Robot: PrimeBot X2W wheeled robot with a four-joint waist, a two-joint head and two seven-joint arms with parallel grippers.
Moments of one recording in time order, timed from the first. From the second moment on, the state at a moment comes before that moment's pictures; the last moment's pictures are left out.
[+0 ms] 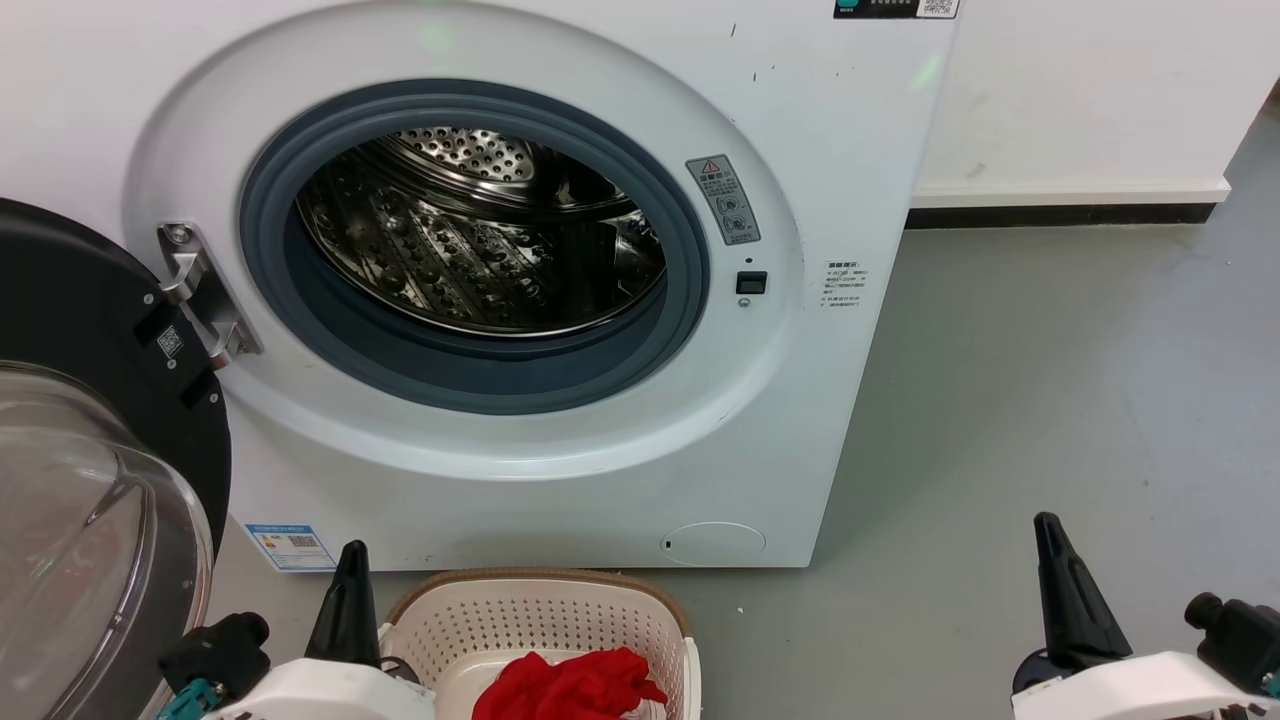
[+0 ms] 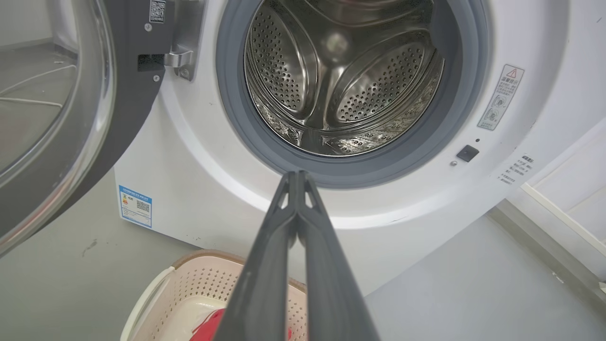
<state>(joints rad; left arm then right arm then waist) 0.05 0.05 0.01 0.14 -0.48 -0.01 -0.15 0.08 -0.07 0.01 0.10 0.54 0.13 -0.18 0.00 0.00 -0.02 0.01</state>
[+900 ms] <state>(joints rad) -0.01 0.05 0.05 0.18 -0.91 -0.06 -0.05 0.01 -0.08 -0.01 0.16 0.97 0.13 -0.09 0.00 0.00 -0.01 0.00</state>
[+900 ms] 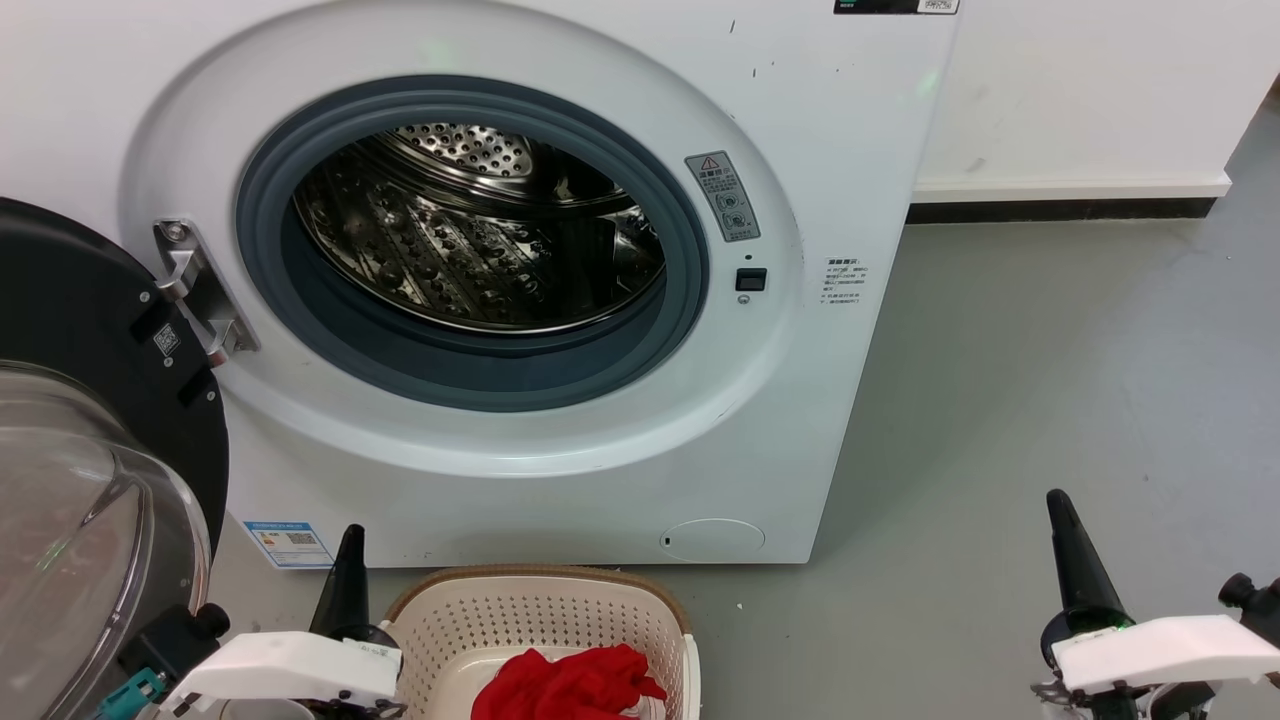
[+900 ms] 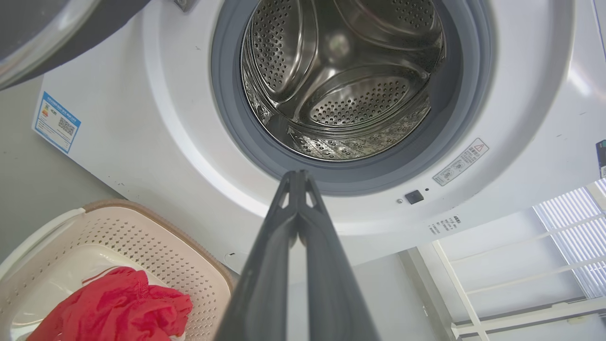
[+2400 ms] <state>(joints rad) -0.07 0.05 0.10 0.22 -1.39 -0.11 0.06 -0.06 -0.08 -0.05 0.21 1.43 0.13 0.03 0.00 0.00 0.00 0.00</state>
